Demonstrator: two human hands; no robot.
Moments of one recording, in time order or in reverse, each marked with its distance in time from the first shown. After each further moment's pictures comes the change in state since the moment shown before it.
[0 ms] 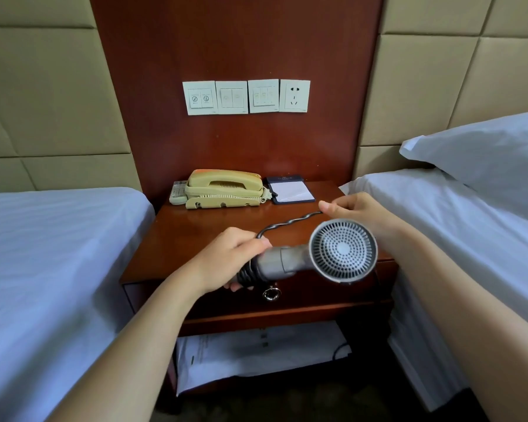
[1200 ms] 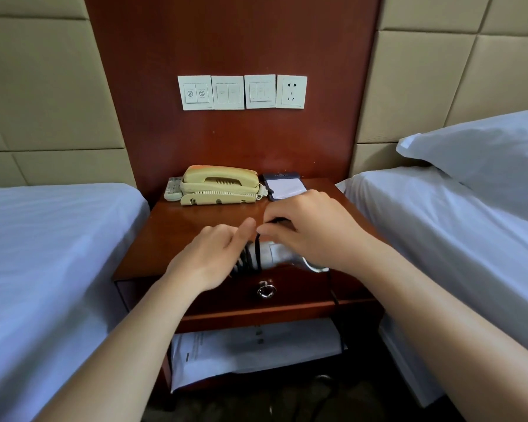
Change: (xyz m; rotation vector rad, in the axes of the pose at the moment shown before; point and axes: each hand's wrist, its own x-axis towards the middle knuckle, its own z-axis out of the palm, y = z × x) left_hand -0.004 0.005 0.001 0.442 0.201 -0.081; right_hand -0.038 -0.084 0.058 -0.785 0.025 -0.448
